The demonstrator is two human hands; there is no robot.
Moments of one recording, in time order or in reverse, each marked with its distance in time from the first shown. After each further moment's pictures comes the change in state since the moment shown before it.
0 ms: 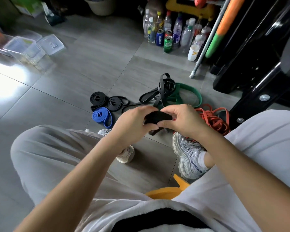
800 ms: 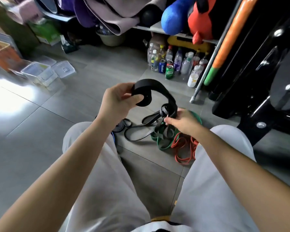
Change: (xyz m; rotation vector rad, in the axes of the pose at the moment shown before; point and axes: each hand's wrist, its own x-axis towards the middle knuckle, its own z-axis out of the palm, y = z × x) left_hand 0.041 0.007 -0.087 -0.642 0.406 -0.097; right_hand 0.070 0.013 -0.027 -0.002 0.141 0.220
